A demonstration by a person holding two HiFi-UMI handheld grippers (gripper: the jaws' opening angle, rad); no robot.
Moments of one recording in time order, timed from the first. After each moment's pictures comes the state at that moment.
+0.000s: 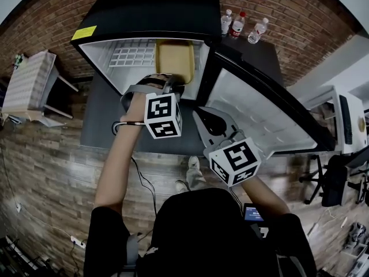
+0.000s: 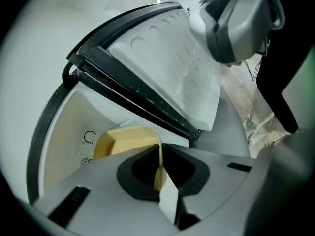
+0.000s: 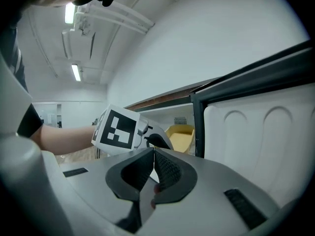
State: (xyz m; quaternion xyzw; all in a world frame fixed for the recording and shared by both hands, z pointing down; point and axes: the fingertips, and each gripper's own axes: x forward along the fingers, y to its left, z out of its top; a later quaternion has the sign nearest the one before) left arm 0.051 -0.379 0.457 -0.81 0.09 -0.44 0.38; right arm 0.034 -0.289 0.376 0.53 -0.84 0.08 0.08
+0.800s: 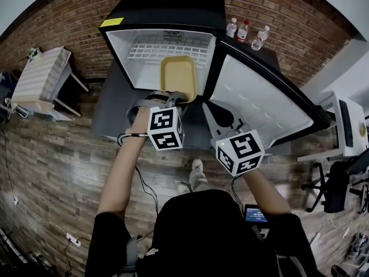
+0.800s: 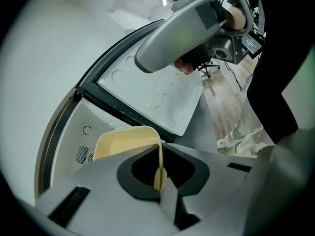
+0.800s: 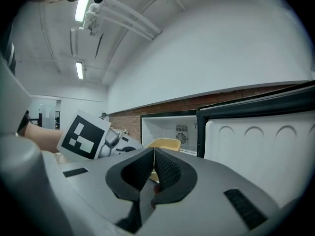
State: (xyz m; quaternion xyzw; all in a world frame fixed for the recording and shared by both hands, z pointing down) left arm -0.006 -0.264 0.458 -0.83 0.08 -0.45 0.34; right arm 0.015 -0.226 0.352 0.54 -0.83 0.04 0.07
